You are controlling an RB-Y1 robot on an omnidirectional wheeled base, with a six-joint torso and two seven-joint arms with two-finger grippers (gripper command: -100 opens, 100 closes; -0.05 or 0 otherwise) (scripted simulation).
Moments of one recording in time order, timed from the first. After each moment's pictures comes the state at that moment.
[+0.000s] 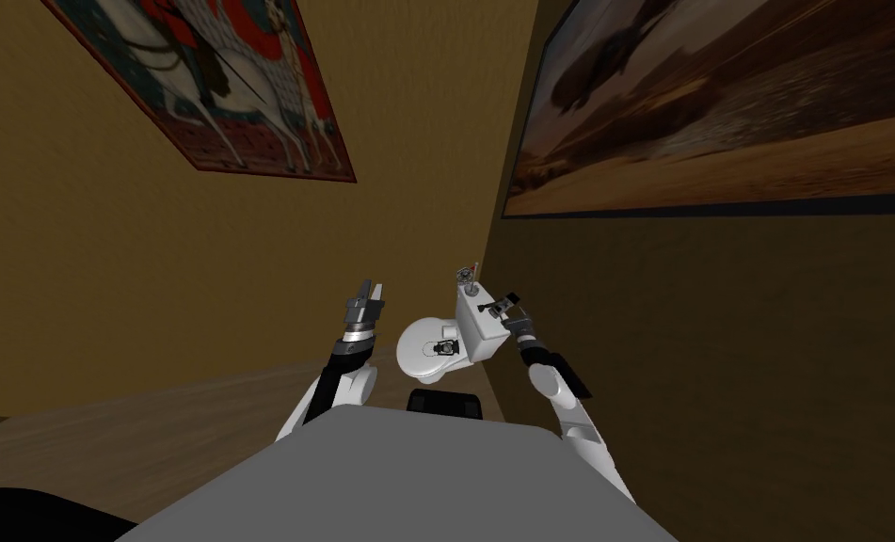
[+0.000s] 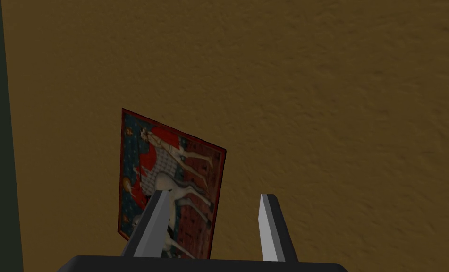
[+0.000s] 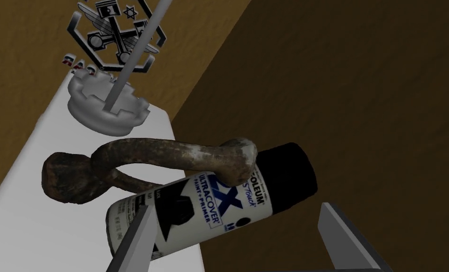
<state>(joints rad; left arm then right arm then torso) 0.49 0.04 -0.02 -2.23 -0.03 -0.53 0.10 0.30 -0.22 -0.08 -1.89 -0.98 0.08 -0.24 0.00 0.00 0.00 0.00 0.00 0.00</state>
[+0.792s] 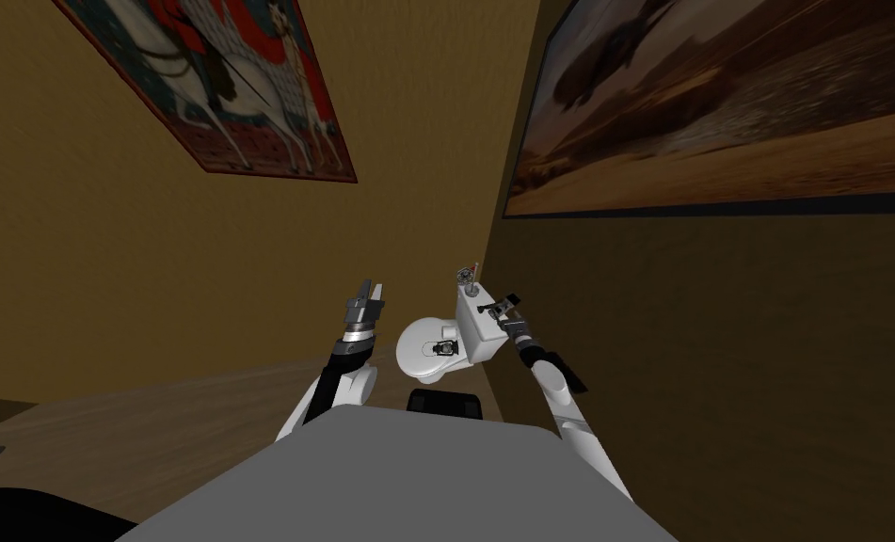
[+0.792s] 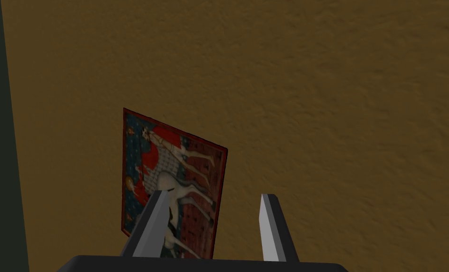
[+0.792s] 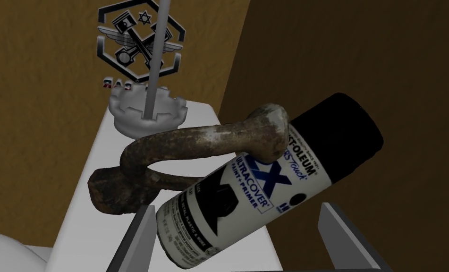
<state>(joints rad) 0.49 0.04 -0.02 -2.23 -0.03 -0.53 0.10 0.25 -0.21 -0.12 -1.81 -1.23 0.21 -0.33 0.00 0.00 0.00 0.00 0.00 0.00</state>
